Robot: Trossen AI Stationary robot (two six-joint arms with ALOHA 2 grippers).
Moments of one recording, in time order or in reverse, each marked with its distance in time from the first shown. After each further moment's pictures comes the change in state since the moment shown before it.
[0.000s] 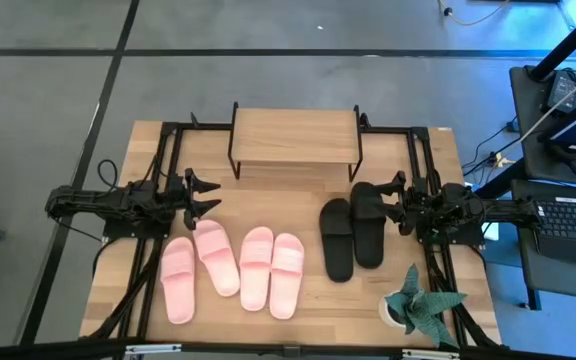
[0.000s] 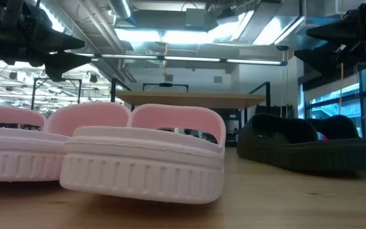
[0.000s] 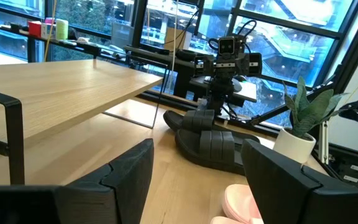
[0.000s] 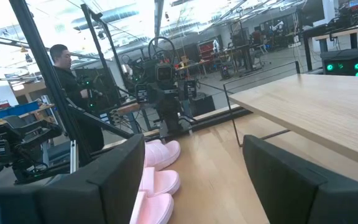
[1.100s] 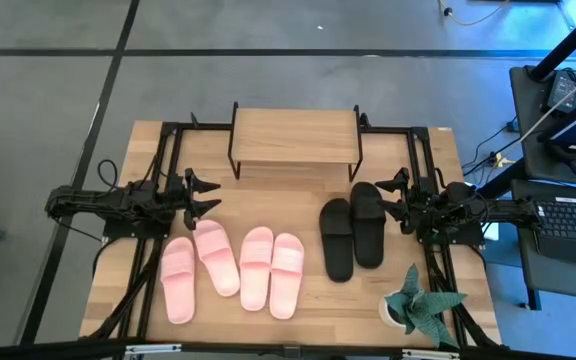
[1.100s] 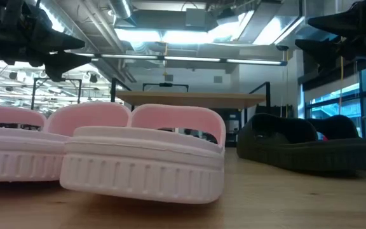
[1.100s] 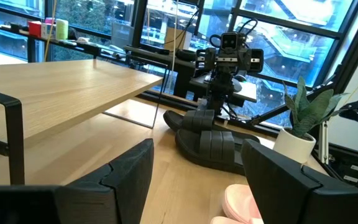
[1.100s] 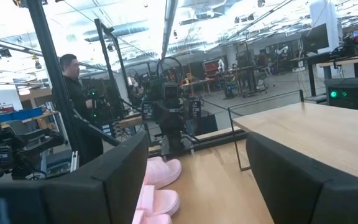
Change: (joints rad) left arm 0.000 0.000 0.000 0.000 0.000 0.000; right arm -0.002 0.000 0.000 0.094 0.000 -0.079
